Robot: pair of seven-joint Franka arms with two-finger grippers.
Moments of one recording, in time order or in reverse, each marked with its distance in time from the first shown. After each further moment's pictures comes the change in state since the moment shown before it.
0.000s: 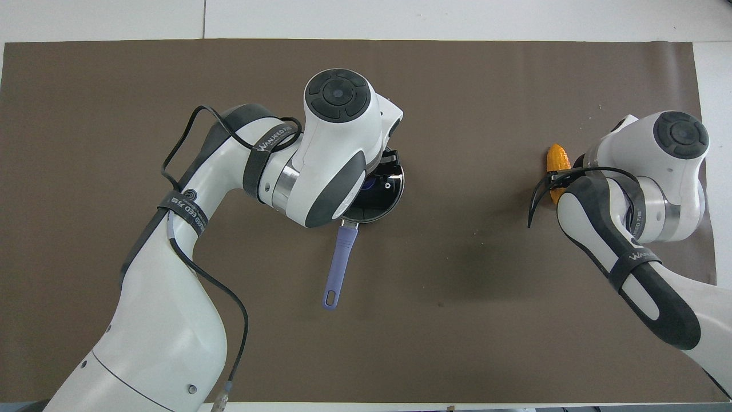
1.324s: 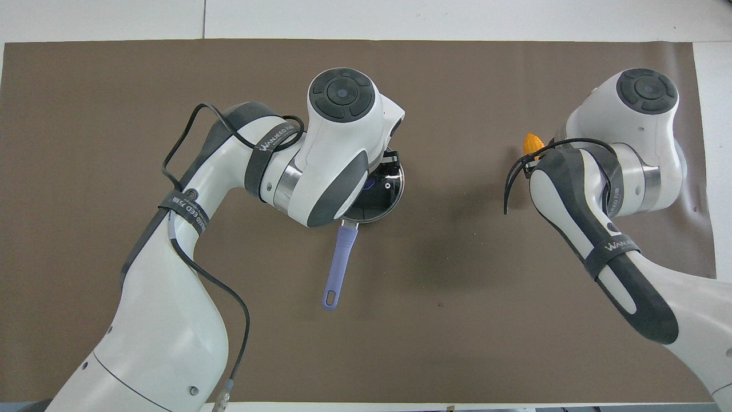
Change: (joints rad) left arm -0.007 0.003 0.006 0.017 0.014 -0.014 0.000; right arm 0.105 0.041 0.005 0.207 0.000 -0.253 0.011
